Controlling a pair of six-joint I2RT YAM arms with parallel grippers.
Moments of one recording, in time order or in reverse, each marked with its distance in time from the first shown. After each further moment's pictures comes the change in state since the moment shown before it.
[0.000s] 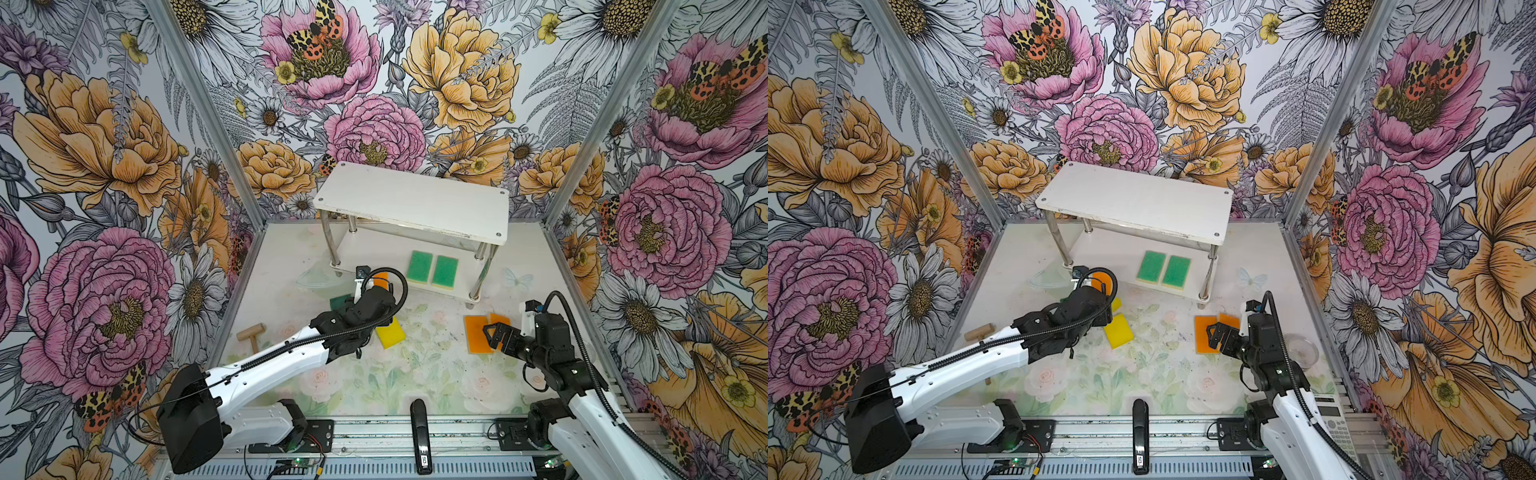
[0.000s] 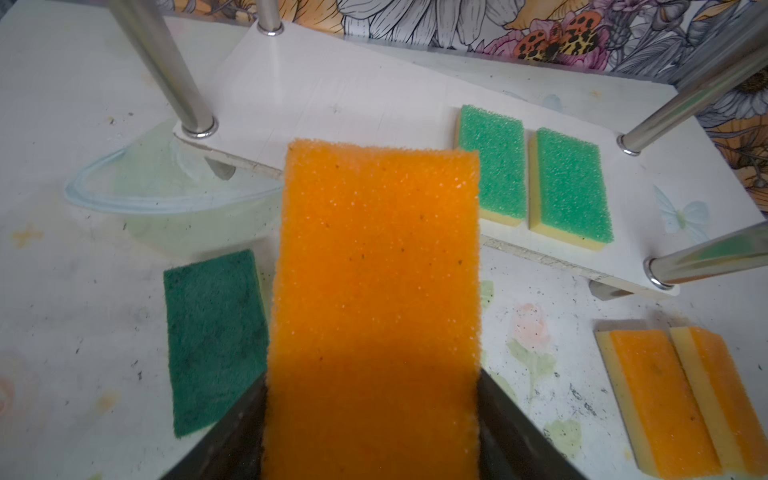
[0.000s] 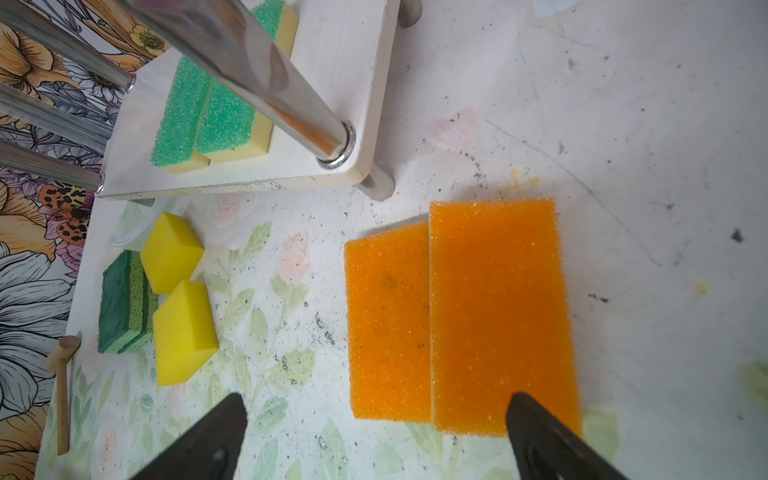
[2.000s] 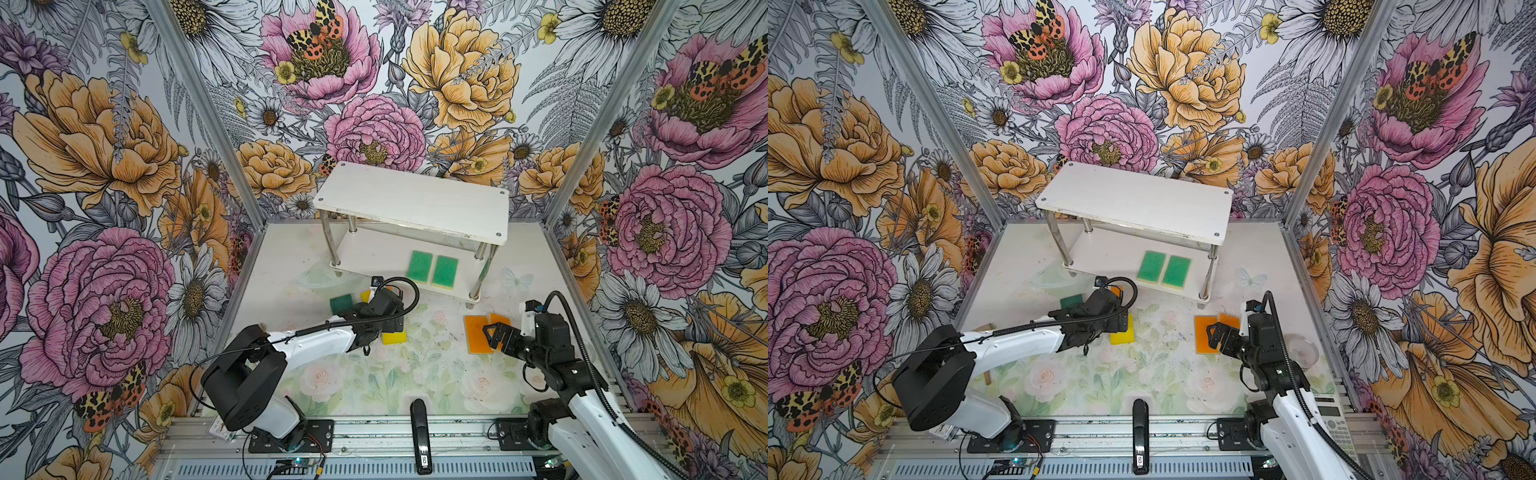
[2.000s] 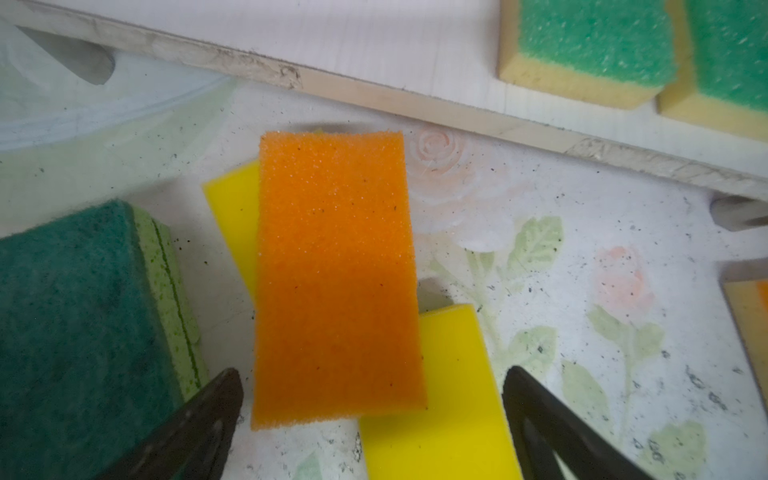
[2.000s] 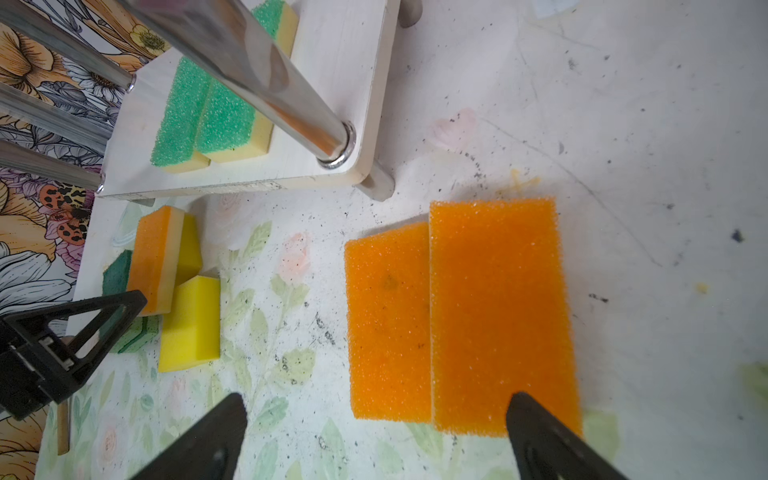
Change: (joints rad) left arm 0.054 0.289 -0.076 0.180 0.150 0.024; right arm 0.000 -0.001 0.000 0.000 0.000 0.000
